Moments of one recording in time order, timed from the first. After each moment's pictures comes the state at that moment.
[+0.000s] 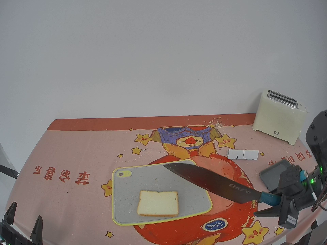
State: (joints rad) left arm -0.01 0.02 -0.02 -0.01 0.00 0.00; right arm 0.94 1.34 -1.03 0.72 -0.13 -0.25
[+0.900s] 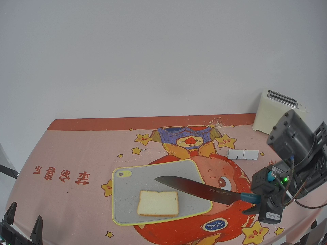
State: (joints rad) left arm -0.01 0.02 -0.02 -0.01 -0.01 0.00; right arm 0.87 1.55 -1.14 0.80 -0.11 -0.35
